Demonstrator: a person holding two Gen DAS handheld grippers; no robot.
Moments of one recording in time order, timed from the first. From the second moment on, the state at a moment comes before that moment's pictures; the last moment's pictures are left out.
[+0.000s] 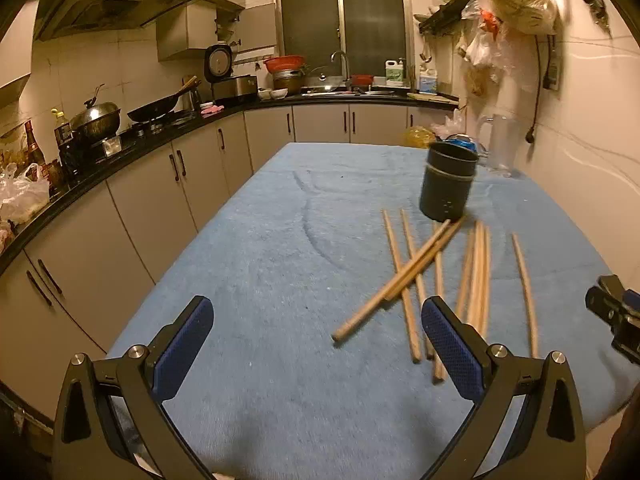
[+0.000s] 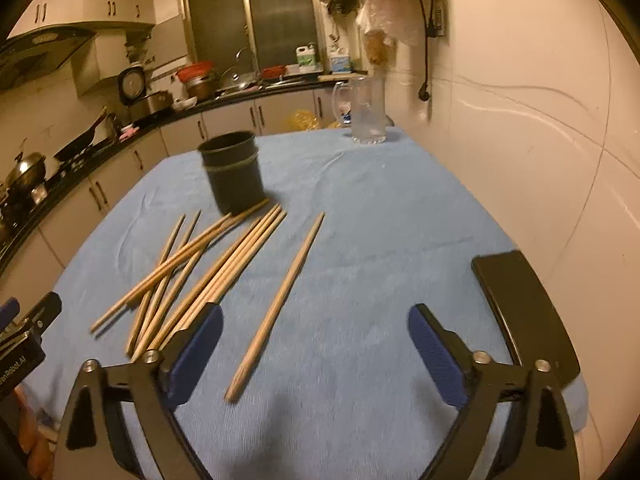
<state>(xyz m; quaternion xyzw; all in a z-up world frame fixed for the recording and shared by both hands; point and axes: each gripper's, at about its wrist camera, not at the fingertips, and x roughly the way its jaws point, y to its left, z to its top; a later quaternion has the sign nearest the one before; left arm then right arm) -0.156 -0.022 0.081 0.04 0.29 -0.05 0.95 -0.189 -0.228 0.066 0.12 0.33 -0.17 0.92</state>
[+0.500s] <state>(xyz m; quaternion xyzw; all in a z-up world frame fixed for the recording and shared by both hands) -0.161 -0.038 0.073 0.07 0.30 -0.06 0.95 -0.197 -0.232 0.064 0.12 0.32 -0.16 0.92</state>
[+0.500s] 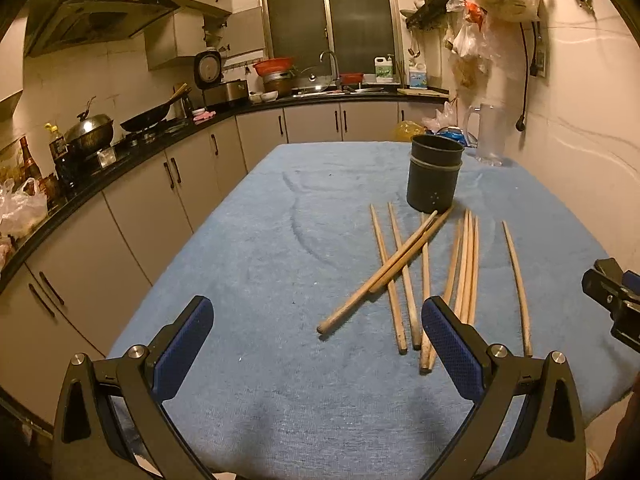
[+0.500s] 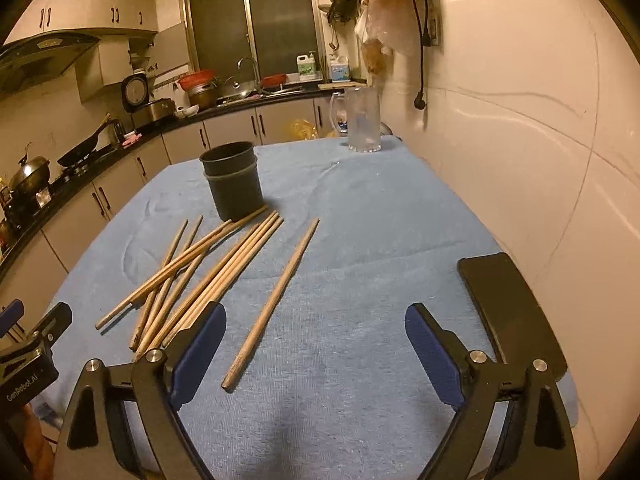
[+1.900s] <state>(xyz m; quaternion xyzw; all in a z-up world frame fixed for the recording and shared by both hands) -0.157 -0.037 0.065 0.05 0.32 -0.06 0.94 -0.197 -0.222 0.059 0.11 0.33 -0.14 0.93</state>
